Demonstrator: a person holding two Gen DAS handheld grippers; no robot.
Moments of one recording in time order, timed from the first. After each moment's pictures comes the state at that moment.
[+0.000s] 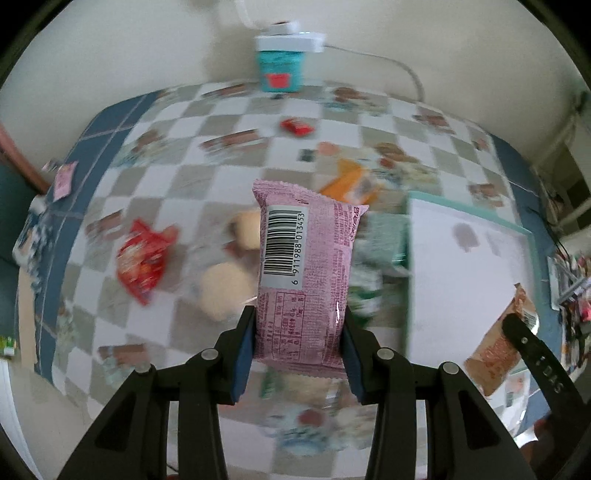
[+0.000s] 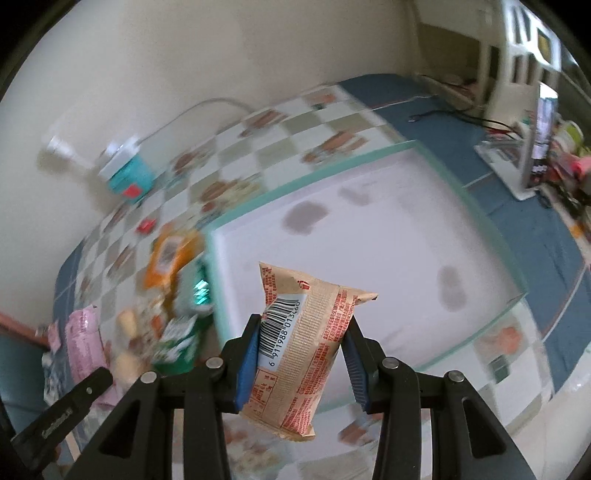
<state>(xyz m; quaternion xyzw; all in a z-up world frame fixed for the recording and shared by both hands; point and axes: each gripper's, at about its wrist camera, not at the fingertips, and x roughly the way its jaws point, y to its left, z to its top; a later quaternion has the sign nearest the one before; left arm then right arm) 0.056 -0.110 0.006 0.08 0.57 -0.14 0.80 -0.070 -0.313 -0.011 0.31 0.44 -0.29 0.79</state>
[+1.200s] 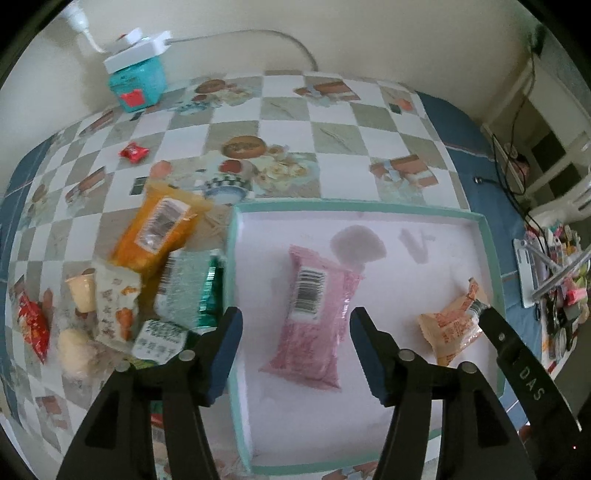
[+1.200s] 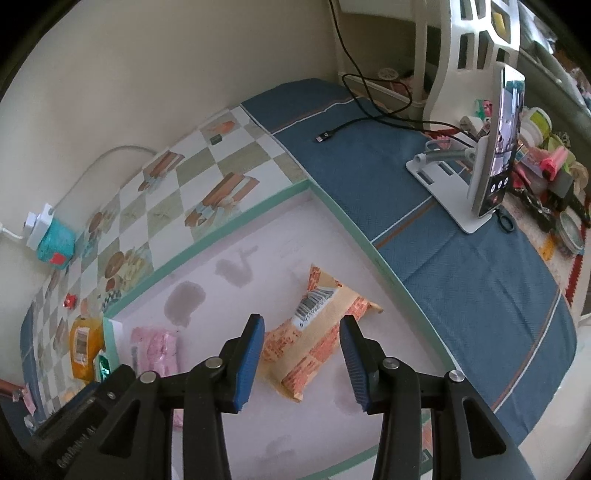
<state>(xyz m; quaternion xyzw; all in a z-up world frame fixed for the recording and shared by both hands) 0.060 -0.265 -0.027 0.10 0.58 -0.22 0.78 -0.075 -0.420 -0.030 0.31 0.44 -0.37 0.76</state>
